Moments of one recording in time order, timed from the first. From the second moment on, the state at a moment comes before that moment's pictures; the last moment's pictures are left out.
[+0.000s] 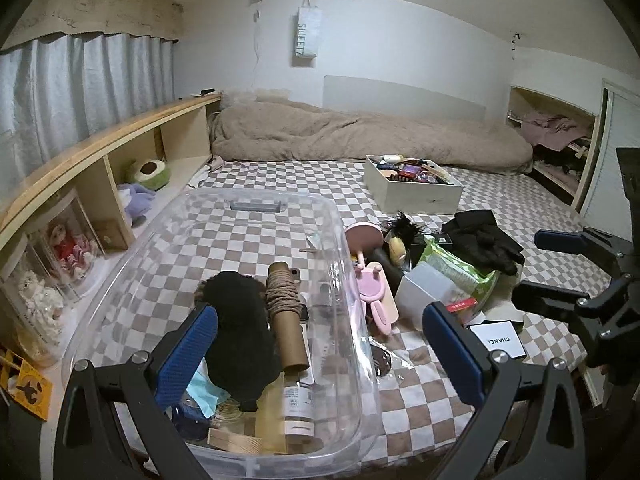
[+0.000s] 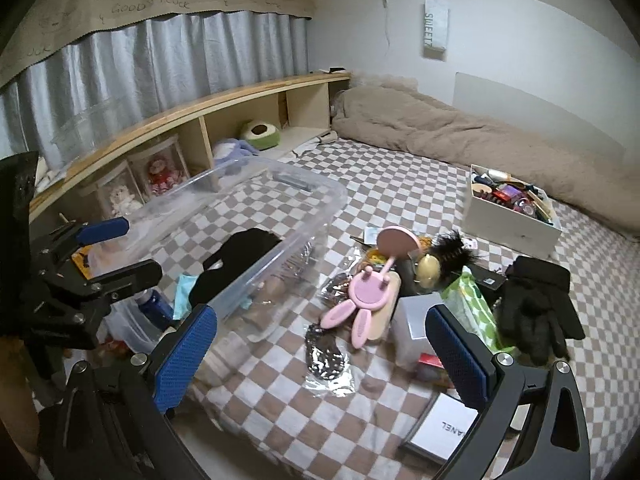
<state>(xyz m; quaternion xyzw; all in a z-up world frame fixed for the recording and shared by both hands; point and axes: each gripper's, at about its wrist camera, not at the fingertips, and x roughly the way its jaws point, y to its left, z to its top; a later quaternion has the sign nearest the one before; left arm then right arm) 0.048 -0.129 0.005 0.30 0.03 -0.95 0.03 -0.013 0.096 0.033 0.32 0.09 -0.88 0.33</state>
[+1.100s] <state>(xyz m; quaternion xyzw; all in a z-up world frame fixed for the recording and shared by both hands) 0.019 -0.058 -0.007 0.28 0.03 -0.96 -0.02 -0.023 0.152 0.014 0.34 0.09 -0.89 0.29</state>
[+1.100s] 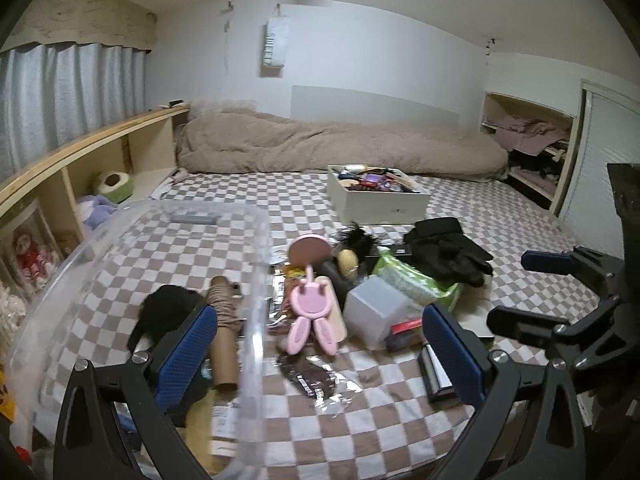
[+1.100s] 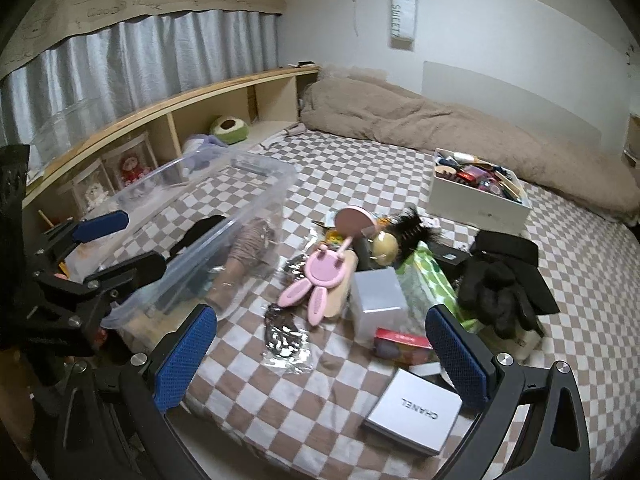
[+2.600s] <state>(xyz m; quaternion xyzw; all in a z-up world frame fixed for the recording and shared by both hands) -0.086 0.036 -0.183 0.49 -0.06 -0.87 0.01 -0.077 0.231 -0.085 0.47 0.02 -0.86 0.20</state>
